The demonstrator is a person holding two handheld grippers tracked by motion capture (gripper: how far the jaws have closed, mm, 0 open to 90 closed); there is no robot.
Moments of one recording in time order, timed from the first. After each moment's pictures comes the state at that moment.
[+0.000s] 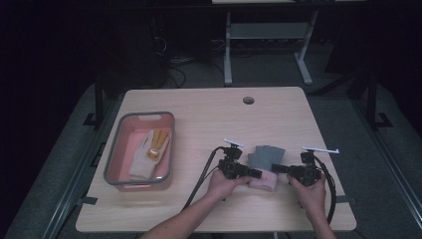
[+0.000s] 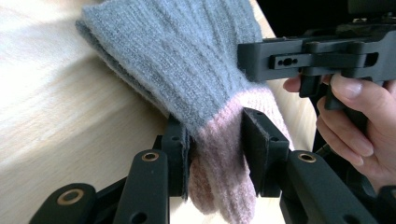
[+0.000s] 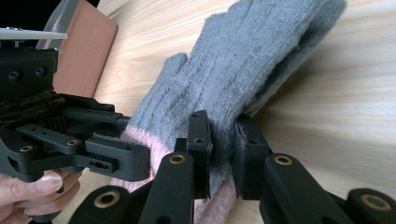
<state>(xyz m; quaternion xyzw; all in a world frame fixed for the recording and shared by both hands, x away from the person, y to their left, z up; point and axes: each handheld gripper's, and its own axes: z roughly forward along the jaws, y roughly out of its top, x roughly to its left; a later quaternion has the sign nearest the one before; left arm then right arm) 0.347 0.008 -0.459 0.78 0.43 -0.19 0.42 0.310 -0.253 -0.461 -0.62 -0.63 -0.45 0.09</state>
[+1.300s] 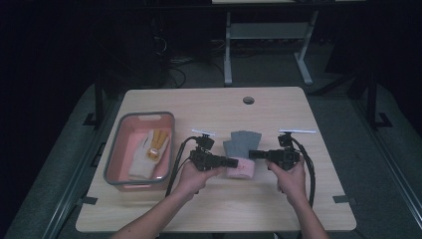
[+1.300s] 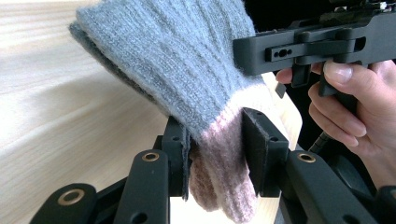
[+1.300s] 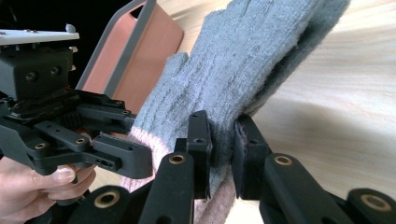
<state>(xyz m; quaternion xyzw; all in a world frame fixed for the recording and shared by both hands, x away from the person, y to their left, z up) 0.345 0.084 -0.408 0.77 0.42 -0.15 0.45 0.337 -0.190 -0.410 -0.56 -0.67 -0.48 0.12</state>
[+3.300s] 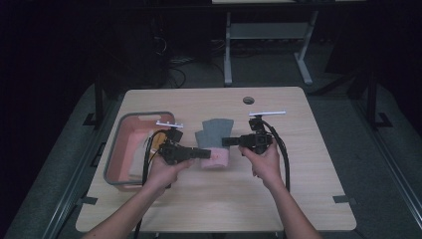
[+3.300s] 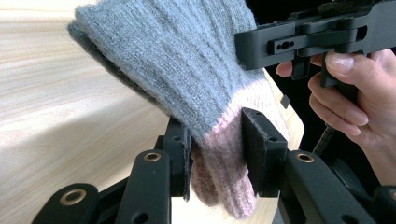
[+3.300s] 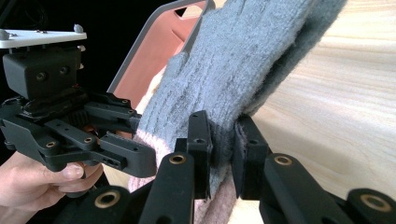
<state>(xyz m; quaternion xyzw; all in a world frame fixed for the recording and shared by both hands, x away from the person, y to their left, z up) 0.345 0.157 -0.378 0.75 0.44 -0.12 0.47 0.367 -0.118 -0.372 -0.51 -0.70 -0.48 0.14</state>
